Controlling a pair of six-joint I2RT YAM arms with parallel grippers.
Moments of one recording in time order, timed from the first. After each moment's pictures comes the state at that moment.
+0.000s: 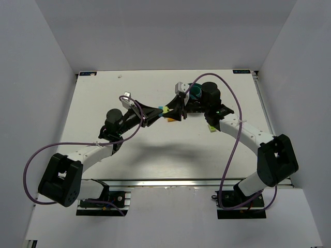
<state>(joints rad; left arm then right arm) -0.42 1.30 0.58 0.76 0.50 -1.41 0.56 1.51 1.08 0.26 -0.96 -0.25</state>
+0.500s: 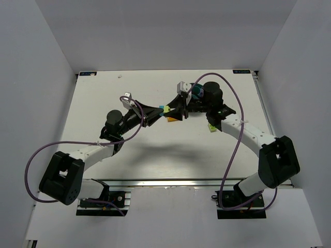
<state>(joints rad) -0.42 1.32 0.57 0.82 0.49 -1.47 0.55 1.50 1.08 0.27 -0.97 -0.25</state>
